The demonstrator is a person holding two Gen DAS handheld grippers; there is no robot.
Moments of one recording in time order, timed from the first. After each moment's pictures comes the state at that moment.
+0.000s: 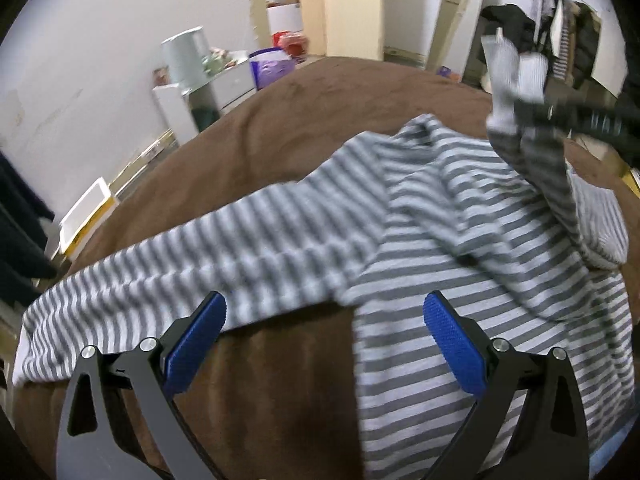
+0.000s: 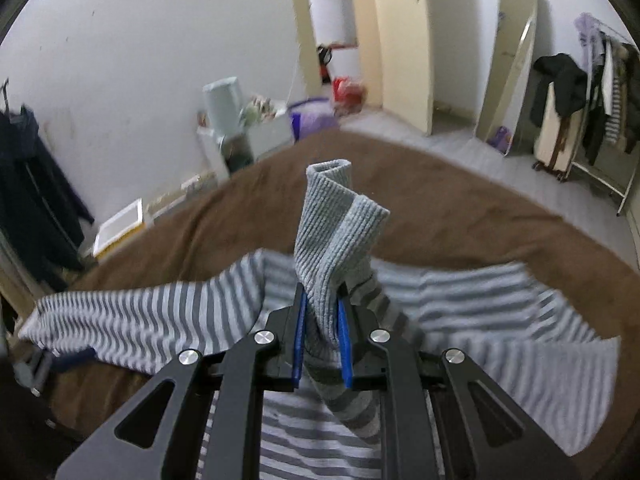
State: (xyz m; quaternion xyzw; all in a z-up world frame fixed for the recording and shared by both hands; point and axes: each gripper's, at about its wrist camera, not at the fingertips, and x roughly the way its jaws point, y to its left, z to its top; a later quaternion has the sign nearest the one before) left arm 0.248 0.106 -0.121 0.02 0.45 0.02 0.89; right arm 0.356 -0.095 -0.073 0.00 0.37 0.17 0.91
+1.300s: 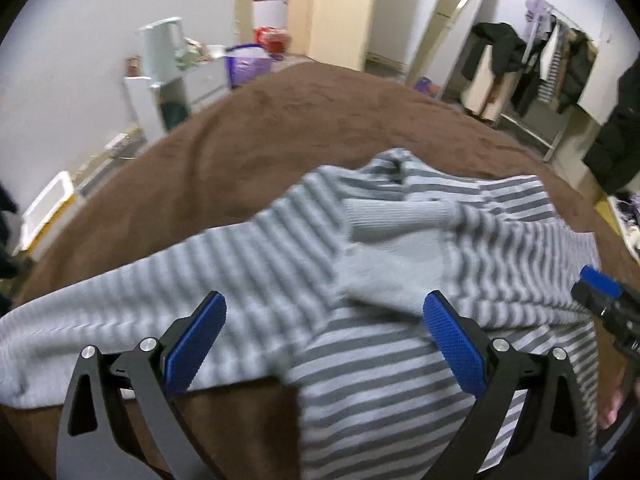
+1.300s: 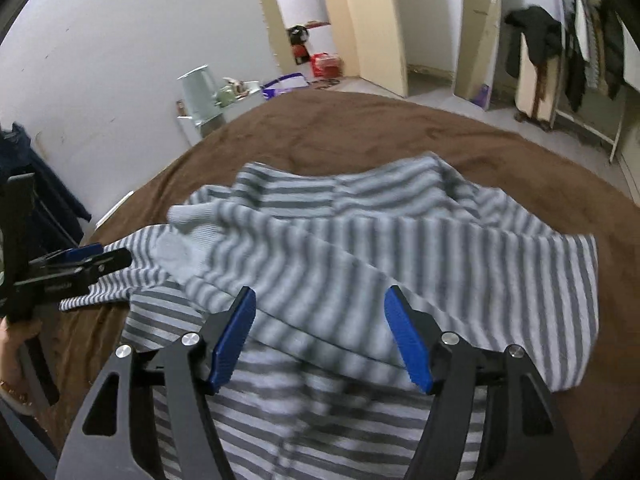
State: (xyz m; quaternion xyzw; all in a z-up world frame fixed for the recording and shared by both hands) left arm 0.314 0.083 -0.120 -0.04 0.45 -0.04 0.89; right arm 0.296 -0.207 -0.111 0.05 0.41 0.14 0.90
